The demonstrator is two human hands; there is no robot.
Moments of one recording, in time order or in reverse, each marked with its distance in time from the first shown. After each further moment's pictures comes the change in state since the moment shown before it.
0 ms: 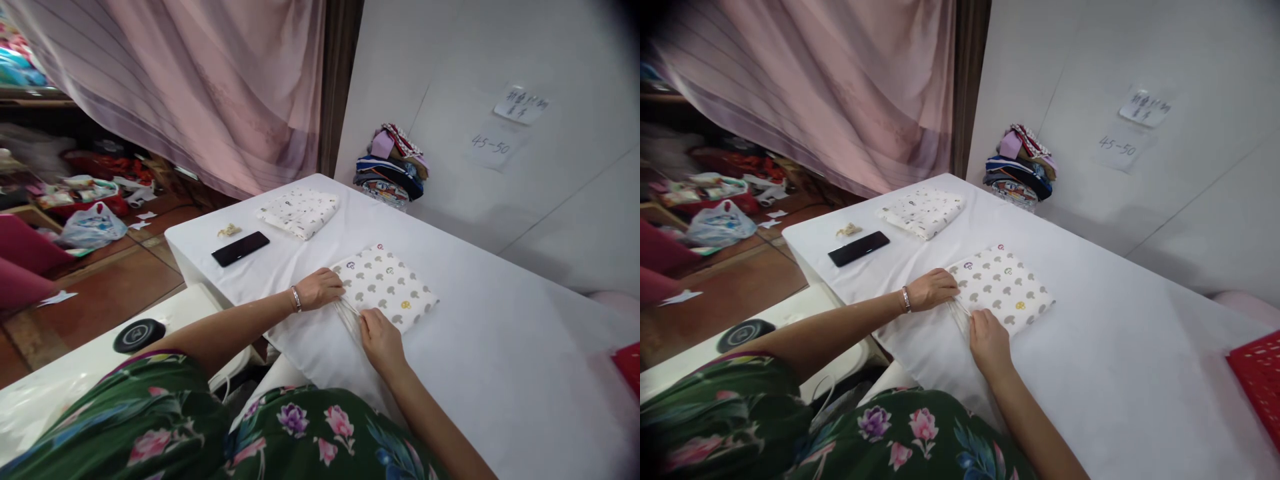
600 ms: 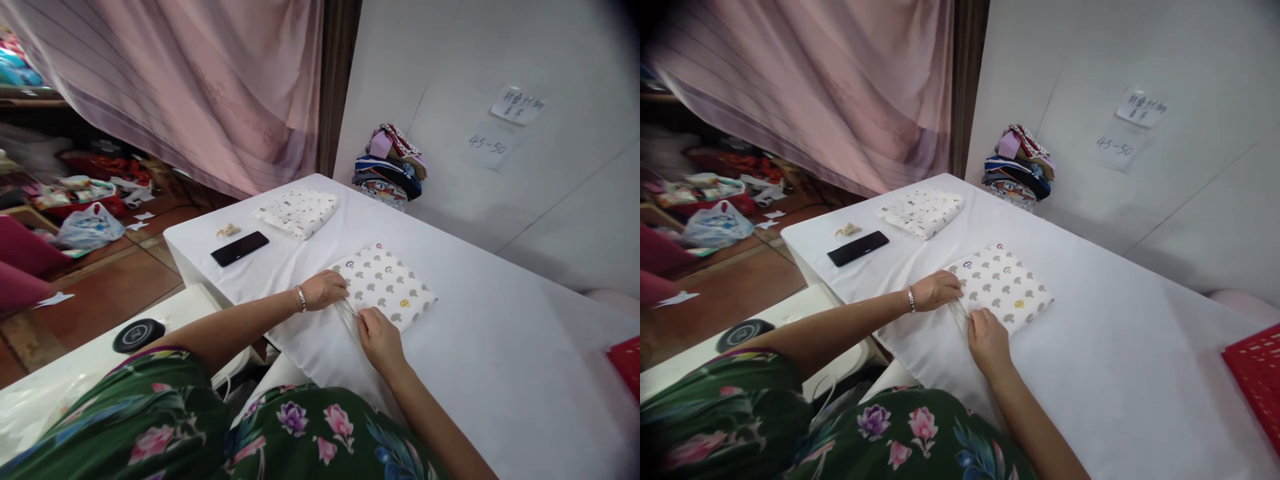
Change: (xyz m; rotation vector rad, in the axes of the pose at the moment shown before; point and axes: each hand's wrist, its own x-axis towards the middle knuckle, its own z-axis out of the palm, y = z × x) left_hand 0.008 0.001 0.009 -0.035 -0.034 0.002; right_hand -0.001 -0.002 -0.004 0.036 -0.021 0.000
